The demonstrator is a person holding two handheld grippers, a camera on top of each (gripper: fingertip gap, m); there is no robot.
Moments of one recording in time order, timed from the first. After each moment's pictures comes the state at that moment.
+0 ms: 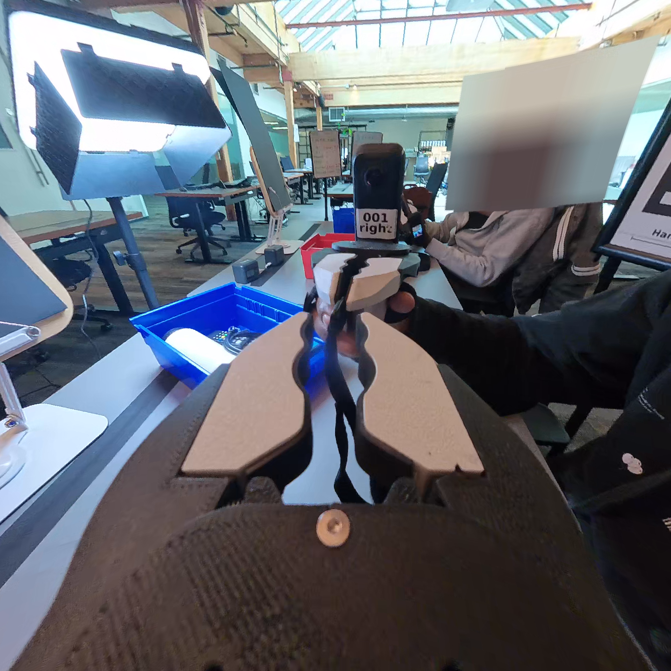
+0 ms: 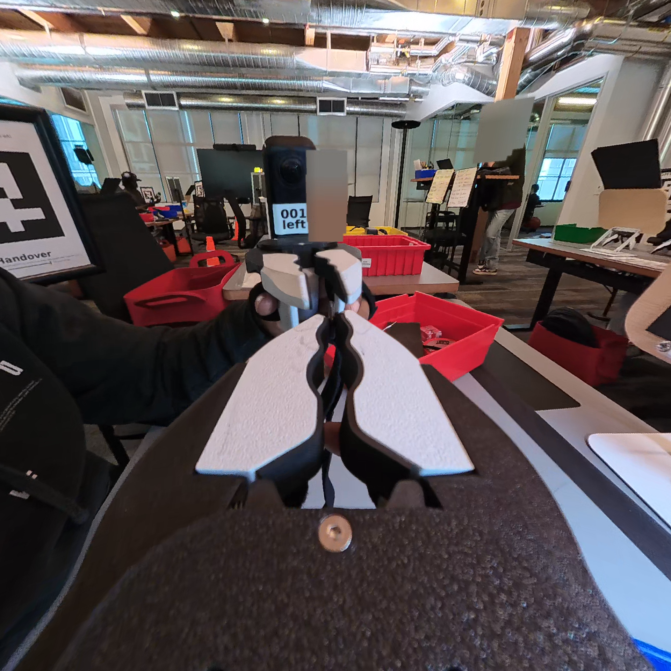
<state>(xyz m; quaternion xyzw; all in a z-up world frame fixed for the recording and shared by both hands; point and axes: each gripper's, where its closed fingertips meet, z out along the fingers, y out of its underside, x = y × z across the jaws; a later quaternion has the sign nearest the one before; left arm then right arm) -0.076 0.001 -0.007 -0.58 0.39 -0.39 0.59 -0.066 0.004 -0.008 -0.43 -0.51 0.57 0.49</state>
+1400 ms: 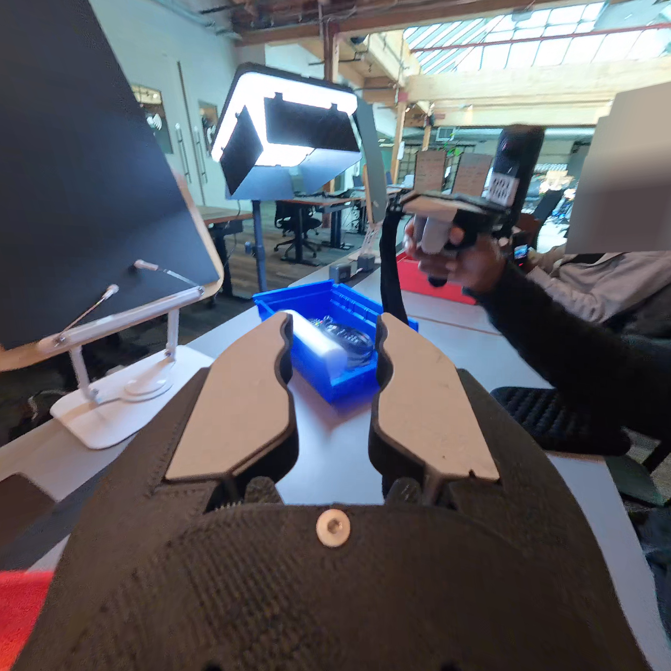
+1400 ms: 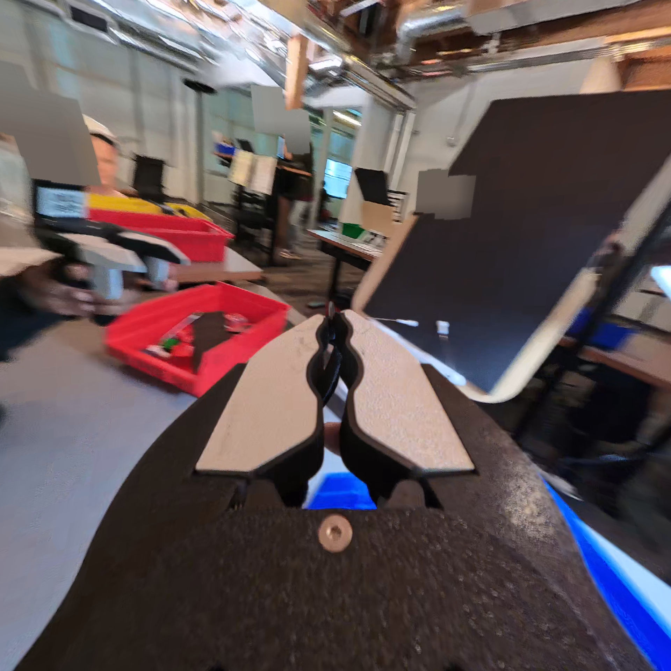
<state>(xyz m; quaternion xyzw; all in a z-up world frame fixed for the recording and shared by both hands) -0.173 0.029 0.004 -0.63 0.28 -0.31 0.65 0.027 0.115 0.048 -0.52 -0.42 0.34 0.66</state>
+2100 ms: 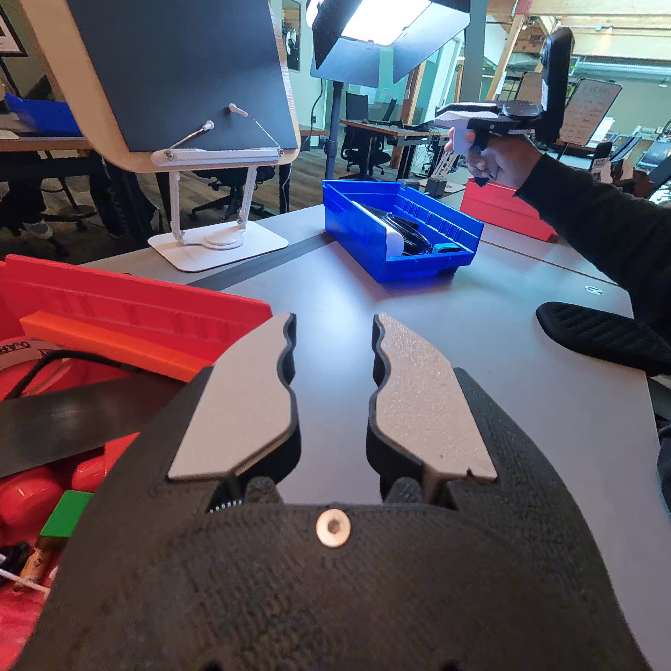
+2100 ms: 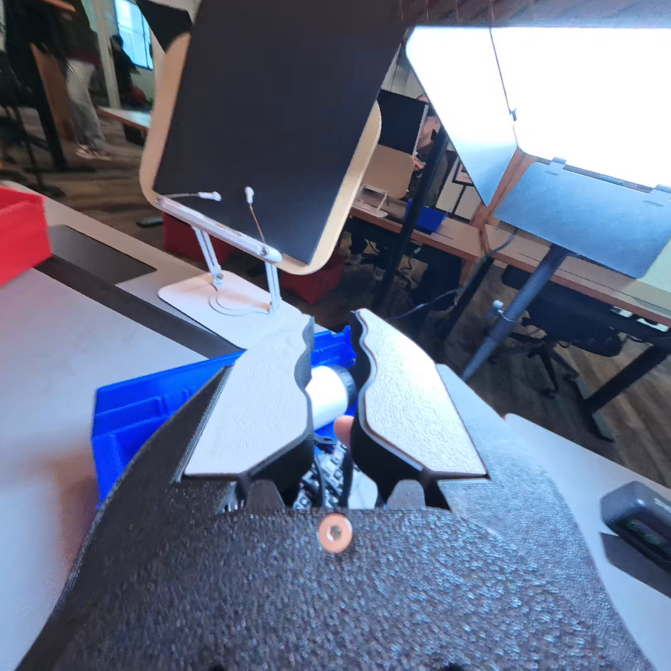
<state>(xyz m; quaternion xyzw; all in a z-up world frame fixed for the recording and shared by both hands) -0.279 -0.030 -0.108 -0.72 0.20 -0.25 0.61 0.132 0.251 -0.027 -0.66 -0.32 0.13 0.67</state>
